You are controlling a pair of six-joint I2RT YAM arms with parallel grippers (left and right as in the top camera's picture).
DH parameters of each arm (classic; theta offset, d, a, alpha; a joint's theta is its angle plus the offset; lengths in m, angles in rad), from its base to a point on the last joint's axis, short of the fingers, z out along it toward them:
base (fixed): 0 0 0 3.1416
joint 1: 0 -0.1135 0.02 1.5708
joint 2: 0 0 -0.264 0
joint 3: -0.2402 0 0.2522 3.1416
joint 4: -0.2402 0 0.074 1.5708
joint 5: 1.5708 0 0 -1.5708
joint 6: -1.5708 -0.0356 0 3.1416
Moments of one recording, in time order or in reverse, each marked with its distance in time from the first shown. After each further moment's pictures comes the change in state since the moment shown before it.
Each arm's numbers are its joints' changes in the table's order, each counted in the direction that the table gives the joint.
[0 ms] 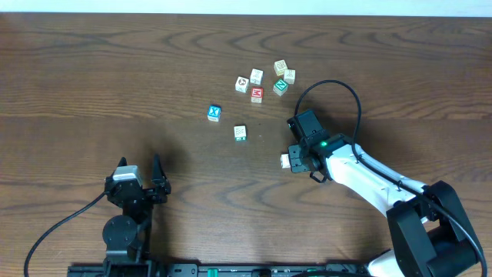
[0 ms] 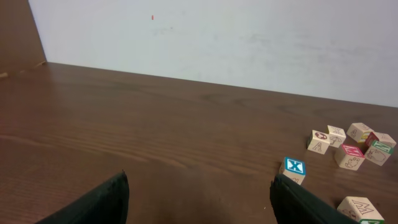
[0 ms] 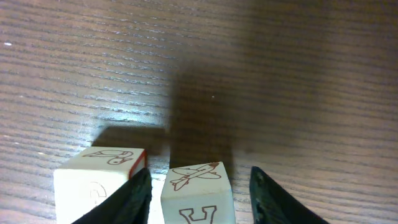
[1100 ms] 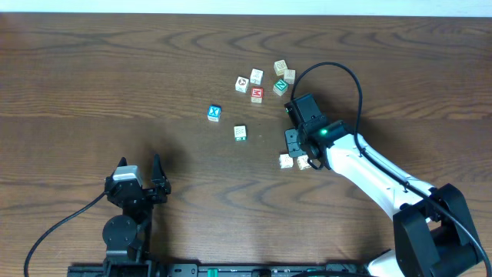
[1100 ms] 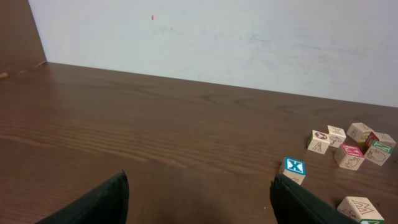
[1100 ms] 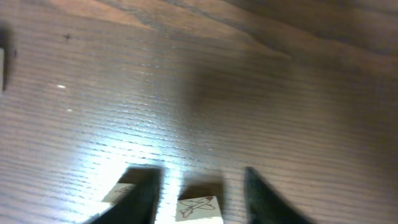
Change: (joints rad) left arm 0.000 0.000 0.000 0.000 0.000 0.000; right arm 0.000 -0.003 -0.139 -0.044 0.029 0.067
